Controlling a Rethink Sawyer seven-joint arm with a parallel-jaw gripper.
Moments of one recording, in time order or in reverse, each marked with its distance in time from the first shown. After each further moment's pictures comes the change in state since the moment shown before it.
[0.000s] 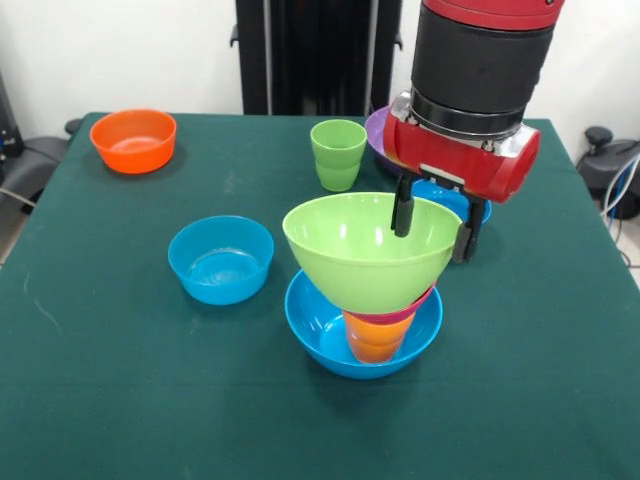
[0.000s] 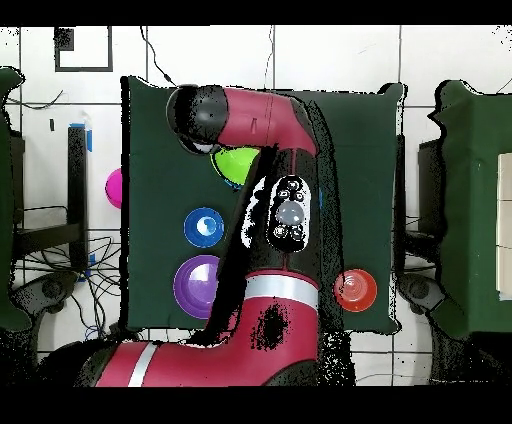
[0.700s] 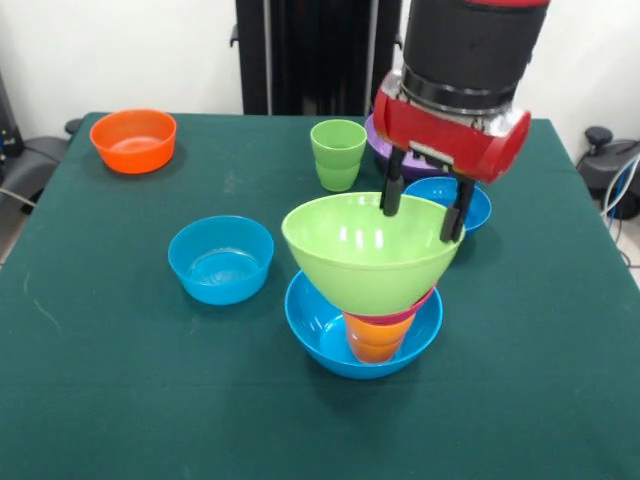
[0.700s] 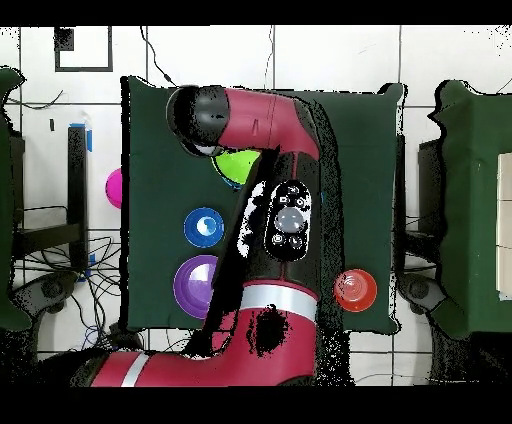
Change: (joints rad) arm 0.013 -0.026 -0.042 0.012 0.008 0.028 0.000
